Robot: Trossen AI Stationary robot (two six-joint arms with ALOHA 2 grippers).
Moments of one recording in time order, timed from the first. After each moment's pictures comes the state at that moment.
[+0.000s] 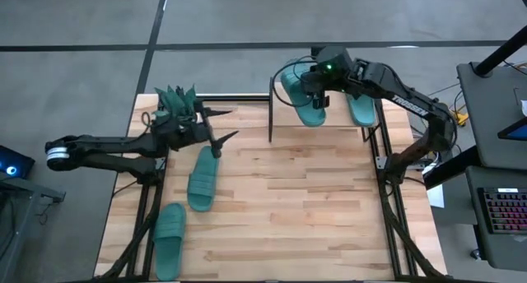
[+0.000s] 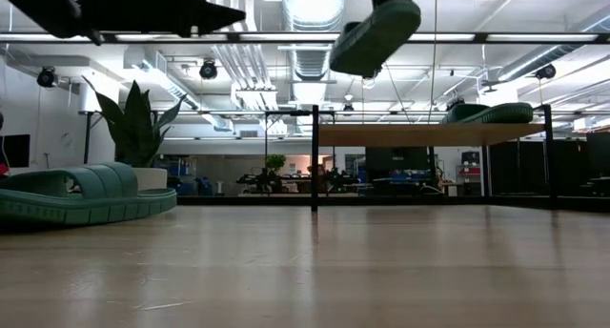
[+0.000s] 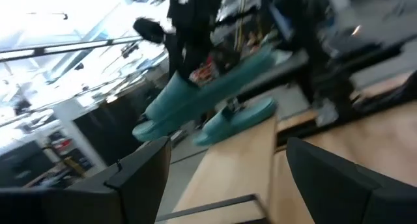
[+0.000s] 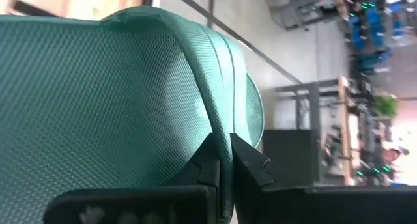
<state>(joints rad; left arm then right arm) 0.24 0.90 0.47 0.63 -0.04 0.55 -0.45 1.51 1.73 -0.87 0.33 -0.92</state>
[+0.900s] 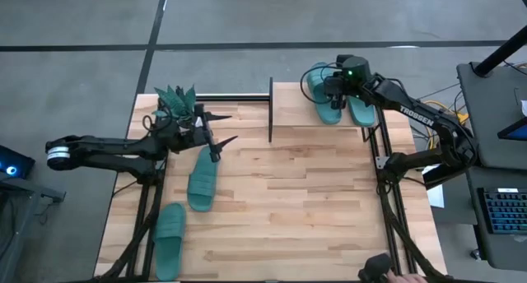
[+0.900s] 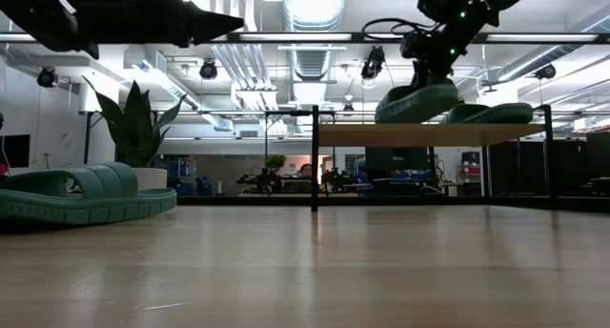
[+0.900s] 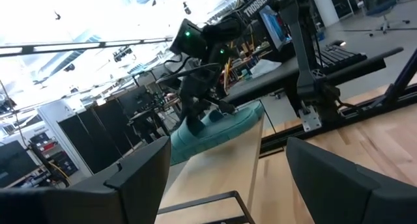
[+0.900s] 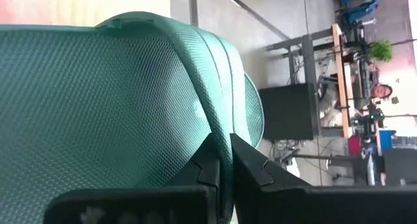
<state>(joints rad) 0.24 0.93 0.39 0.74 0.00 0.50 -0.77 1.26 1.07 -0.41 0.22 -1.04</state>
